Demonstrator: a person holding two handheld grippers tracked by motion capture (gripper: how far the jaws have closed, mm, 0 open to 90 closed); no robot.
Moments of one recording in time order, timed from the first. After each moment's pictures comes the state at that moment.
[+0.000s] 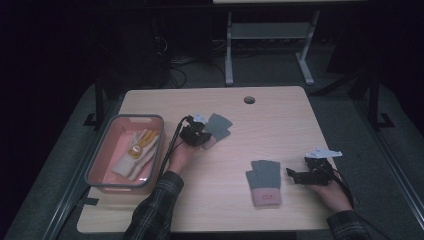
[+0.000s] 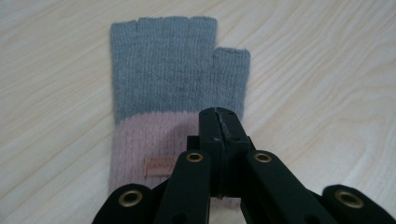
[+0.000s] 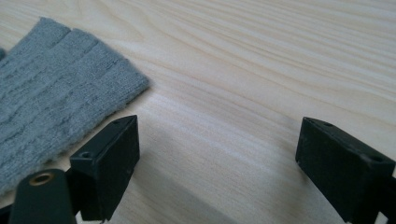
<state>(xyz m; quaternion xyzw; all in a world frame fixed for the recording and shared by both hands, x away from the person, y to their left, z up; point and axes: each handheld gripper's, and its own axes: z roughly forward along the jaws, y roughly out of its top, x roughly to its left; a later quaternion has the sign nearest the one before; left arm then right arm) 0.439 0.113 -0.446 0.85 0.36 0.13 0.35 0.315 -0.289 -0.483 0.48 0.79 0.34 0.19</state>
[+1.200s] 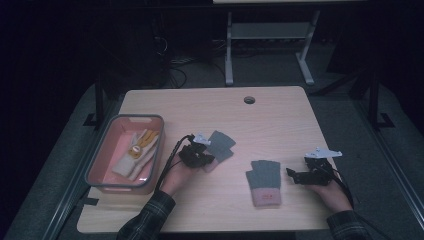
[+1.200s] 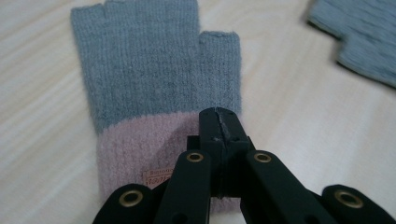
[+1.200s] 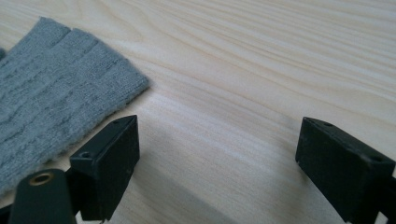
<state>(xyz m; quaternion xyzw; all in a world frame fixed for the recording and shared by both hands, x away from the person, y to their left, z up) 0.369 0.113 -0.451 0.89 0.31 0.06 0.34 0.315 -0.289 -0.483 0.48 0.79 0.34 0.19</state>
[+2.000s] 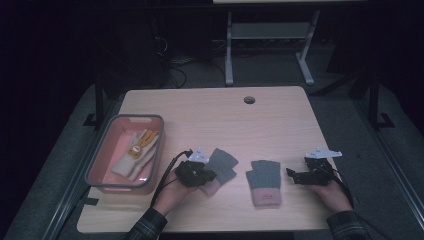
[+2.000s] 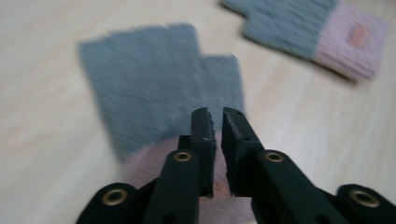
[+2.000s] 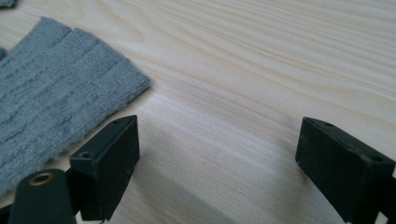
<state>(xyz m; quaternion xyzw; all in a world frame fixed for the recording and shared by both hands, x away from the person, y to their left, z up) 0.316 0.120 -0.437 0.89 0.28 0.05 0.36 0.315 -0.288 -0.483 0.48 0.79 0.34 0.19</state>
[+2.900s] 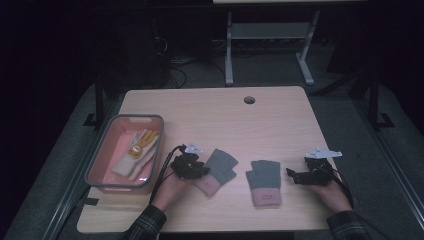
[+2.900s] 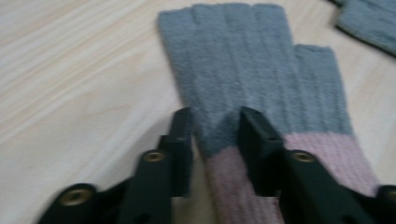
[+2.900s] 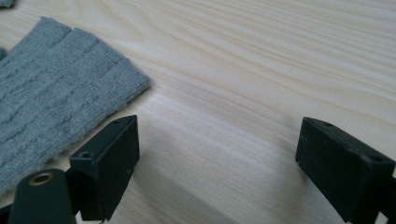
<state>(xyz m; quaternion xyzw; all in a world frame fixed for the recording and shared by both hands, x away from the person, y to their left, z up) 0.342 0.133 -0.460 0.87 0.35 0.06 0.34 0.315 -0.288 -0.483 0.48 0.79 0.34 0.19</state>
